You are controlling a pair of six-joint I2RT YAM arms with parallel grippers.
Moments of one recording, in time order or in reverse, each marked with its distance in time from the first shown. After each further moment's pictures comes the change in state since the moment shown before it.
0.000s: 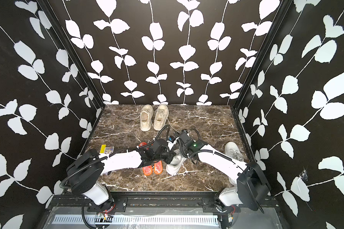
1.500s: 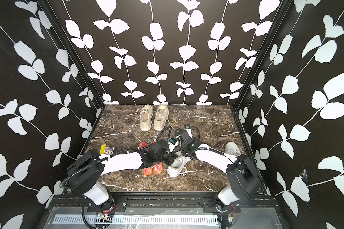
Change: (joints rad) left arm -0.032 -0.002 -0.008 0.017 0.029 -0.009; right arm -0.075 0.114 -0.048 0.360 0.167 0.044
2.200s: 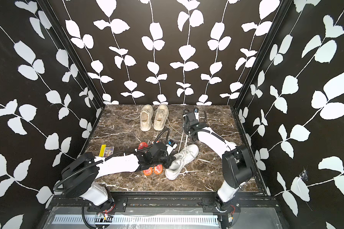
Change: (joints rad) left arm -0.008 -0.063 -0.055 -0.024 -0.008 -0.002; right arm -0.212 0.150 0.363 -0.149 -0.056 0.031
